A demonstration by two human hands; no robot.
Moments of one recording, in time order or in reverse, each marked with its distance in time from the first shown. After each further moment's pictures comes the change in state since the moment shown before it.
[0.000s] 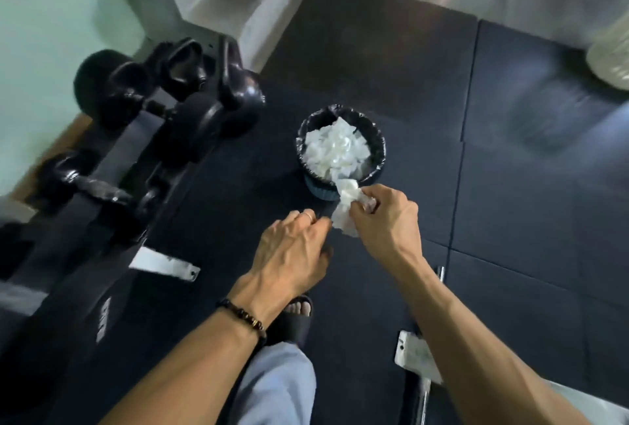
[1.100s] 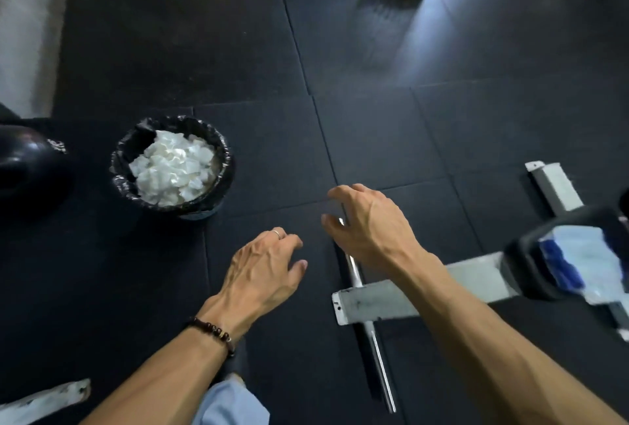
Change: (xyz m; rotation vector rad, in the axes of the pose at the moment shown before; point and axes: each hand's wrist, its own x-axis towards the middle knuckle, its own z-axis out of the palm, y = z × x) left_hand 0.084 0.145 0.093 -0.077 -0.287 0.413; right_hand -0.009 0.148 -0.150 -0.481 0.067 0.072
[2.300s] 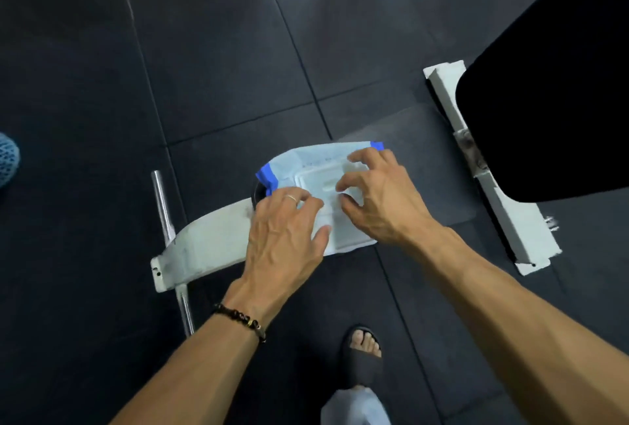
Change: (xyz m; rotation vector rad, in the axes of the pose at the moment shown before) left_hand 0.155 0.507 0.352 0.106 0.162 0.114; right_hand -0.148 0.626 -0.036 0.082 -0.057 0.064
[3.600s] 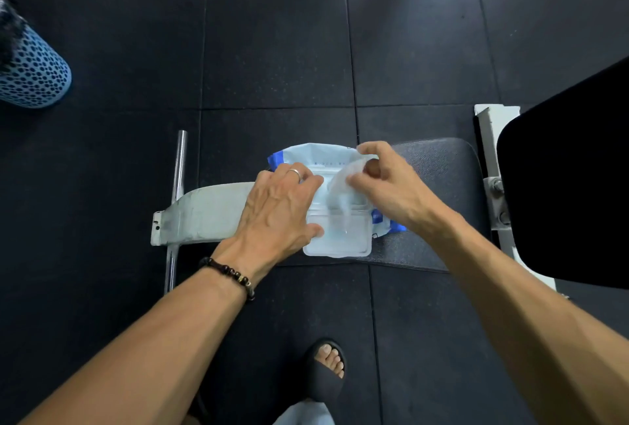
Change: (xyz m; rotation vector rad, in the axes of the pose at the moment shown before) left_hand 0.028 0.001 0.004 0.073 -0.044 -0.147; right_hand 0.052 0.025 -0.012 0.556 -0.258 0.021
